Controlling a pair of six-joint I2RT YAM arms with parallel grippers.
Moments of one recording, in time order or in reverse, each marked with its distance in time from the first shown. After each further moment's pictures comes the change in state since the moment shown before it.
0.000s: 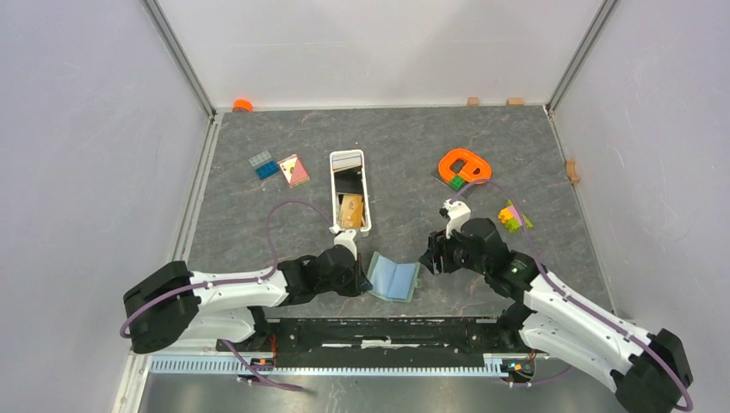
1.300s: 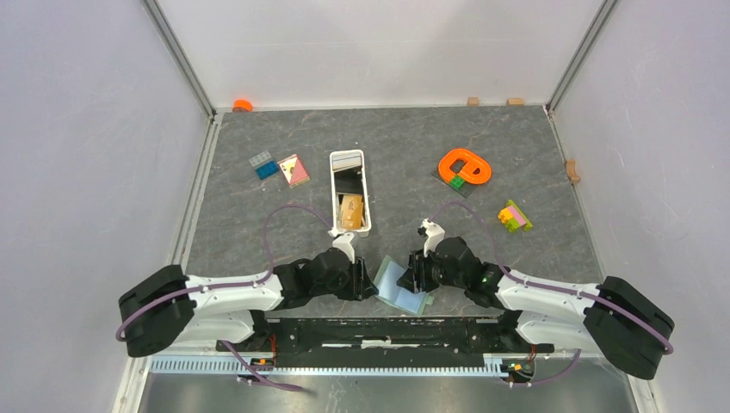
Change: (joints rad) left arm 0.000 -0.021 -0.053 0.087 0.069 -0.027; right arm 0.188 0.266 -0.177 0.483 -0.074 0.274
